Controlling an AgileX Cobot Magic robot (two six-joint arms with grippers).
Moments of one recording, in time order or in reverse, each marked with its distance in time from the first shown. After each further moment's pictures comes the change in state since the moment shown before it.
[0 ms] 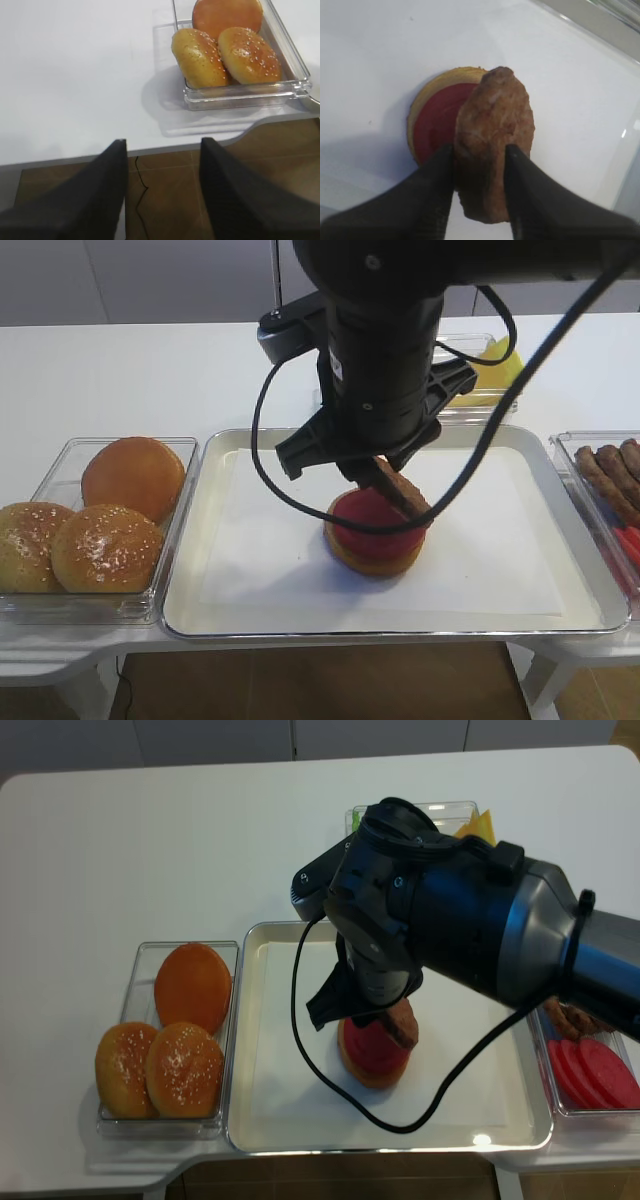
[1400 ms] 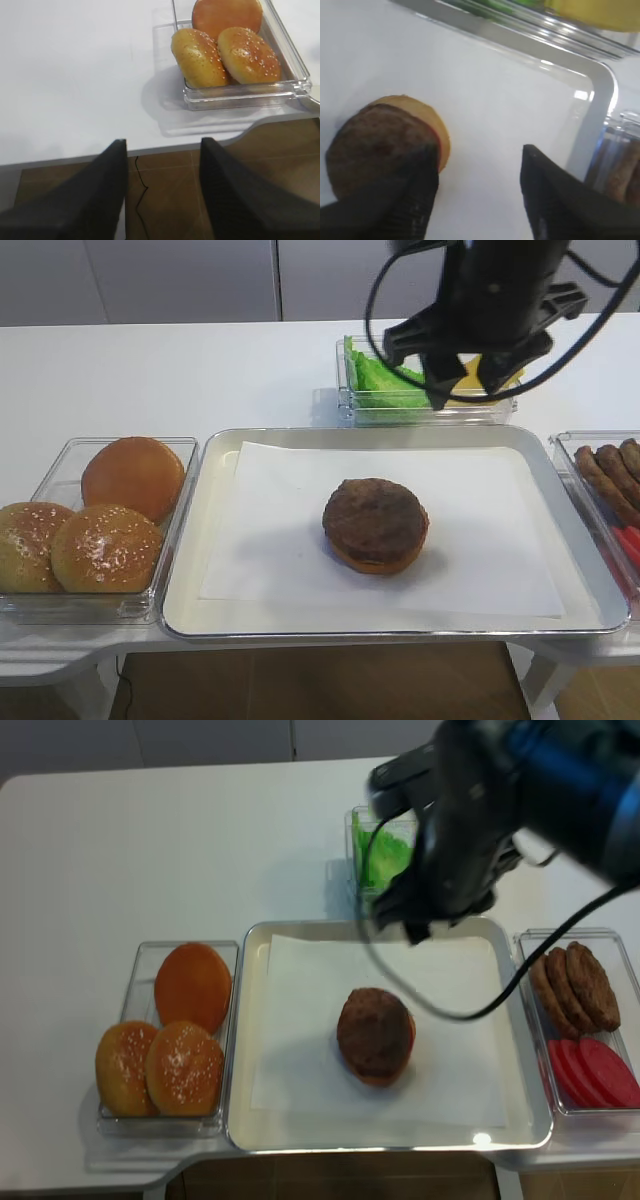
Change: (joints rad) left arm 0.000 0.000 0.000 0.000 0.000 0.000; right arm -0.309 -0.067 -0.080 0.177 0.034 -0.236
